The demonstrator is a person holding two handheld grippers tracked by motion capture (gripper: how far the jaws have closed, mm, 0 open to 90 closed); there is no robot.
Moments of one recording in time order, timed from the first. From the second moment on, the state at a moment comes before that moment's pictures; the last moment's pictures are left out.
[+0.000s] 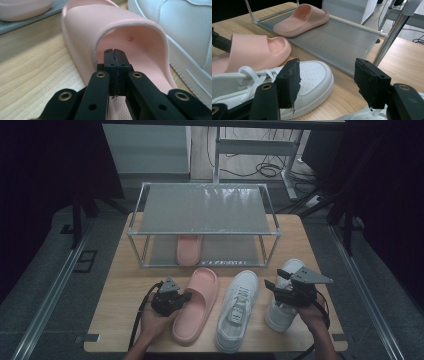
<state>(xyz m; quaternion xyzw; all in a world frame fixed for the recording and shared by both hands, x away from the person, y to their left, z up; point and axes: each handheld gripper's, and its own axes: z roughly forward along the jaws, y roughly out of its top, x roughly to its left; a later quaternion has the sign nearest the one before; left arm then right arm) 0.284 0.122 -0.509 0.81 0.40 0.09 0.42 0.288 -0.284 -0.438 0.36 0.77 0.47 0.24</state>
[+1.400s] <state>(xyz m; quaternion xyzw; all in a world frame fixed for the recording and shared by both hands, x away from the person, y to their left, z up) 0.297 0.139 -0.511 0.80 0.42 0.09 0.42 0.288 -0.285 -0.439 0.36 0.77 0.46 0.24</state>
